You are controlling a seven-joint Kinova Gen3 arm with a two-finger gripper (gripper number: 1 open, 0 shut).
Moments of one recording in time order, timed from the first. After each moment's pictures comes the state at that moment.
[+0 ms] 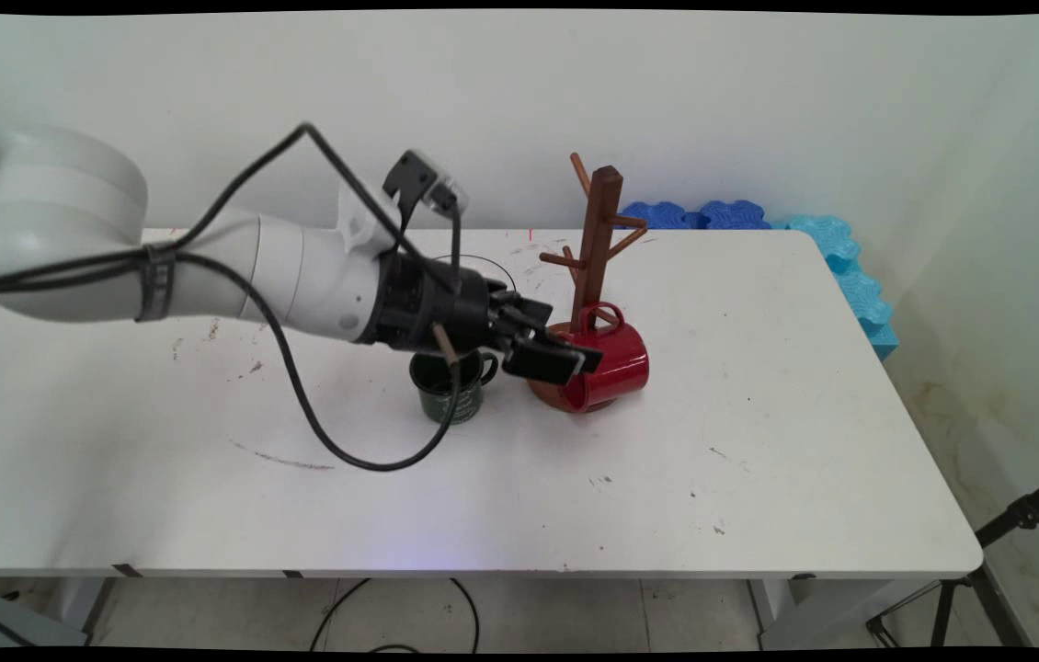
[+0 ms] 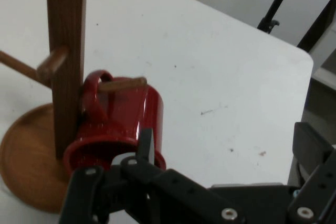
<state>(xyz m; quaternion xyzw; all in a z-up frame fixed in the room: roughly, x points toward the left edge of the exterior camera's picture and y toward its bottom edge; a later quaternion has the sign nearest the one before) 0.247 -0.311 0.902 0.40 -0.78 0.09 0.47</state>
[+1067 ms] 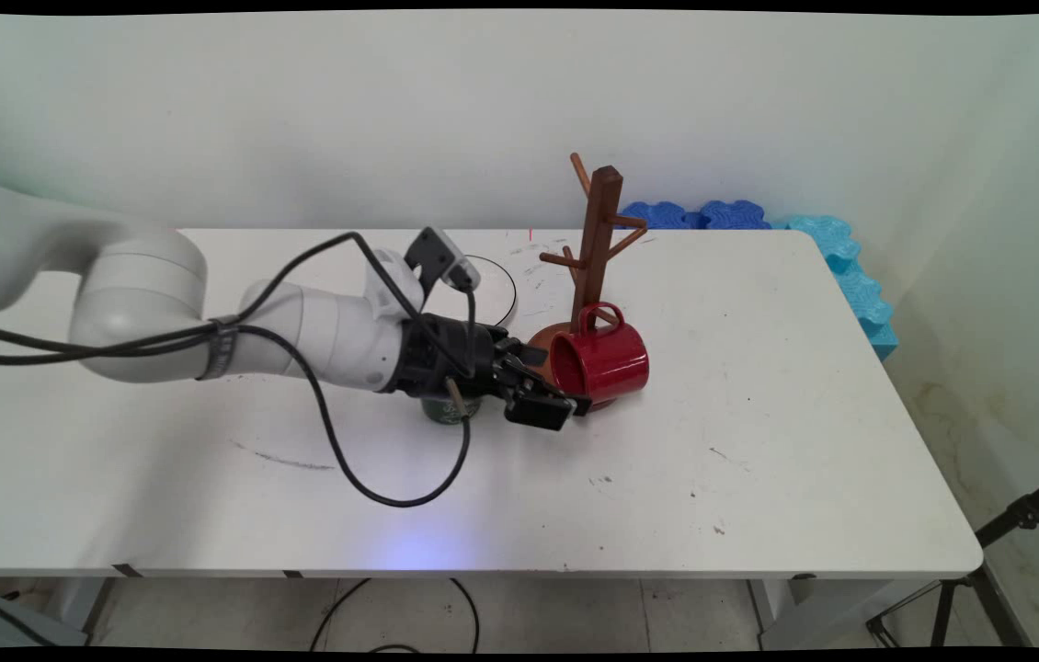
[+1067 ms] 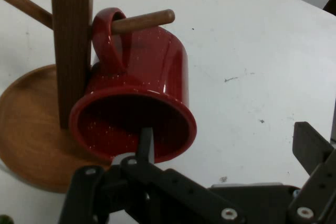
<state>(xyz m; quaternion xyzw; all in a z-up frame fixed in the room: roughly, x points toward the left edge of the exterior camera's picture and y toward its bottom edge) 0.247 -0.323 0.833 0.39 -0.79 0.09 0.46</state>
